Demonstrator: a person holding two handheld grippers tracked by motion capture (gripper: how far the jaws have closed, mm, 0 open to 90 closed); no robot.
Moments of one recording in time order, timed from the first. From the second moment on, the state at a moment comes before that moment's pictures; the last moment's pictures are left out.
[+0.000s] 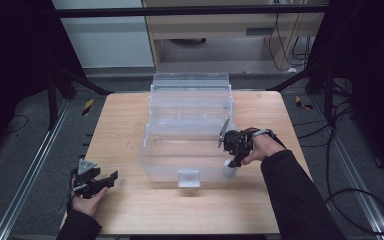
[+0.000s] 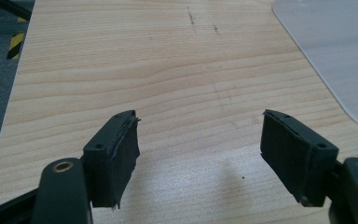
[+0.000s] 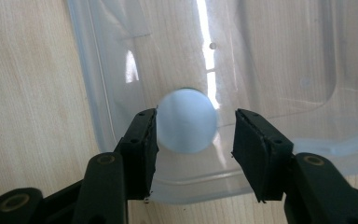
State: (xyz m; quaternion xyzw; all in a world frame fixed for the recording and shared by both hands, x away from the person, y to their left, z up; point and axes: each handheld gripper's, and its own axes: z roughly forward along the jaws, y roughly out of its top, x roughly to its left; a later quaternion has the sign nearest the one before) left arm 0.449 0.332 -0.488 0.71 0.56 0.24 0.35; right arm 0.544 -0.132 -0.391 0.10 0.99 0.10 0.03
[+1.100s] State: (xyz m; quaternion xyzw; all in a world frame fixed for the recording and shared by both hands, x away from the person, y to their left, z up) left arm 0.449 0.331 -0.487 0.71 0.56 0.24 0.36; right arm 0.504 -0.182 -0.349 0.25 0.92 0.28 0.16
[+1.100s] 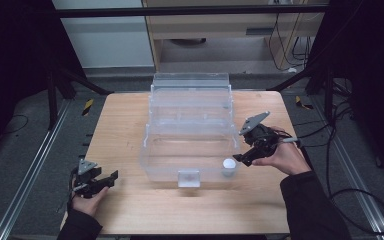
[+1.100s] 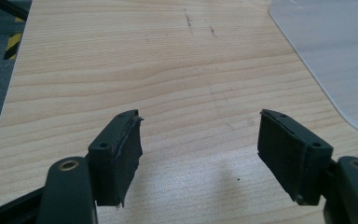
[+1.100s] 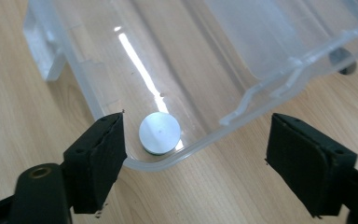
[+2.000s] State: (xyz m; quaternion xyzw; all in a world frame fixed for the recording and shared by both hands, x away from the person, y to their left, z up) left arm 0.446 0.329 -0.485 0.71 0.56 0.23 0.37; right arm 0.454 -0.255 -0.428 0.44 0.78 0.39 0.20
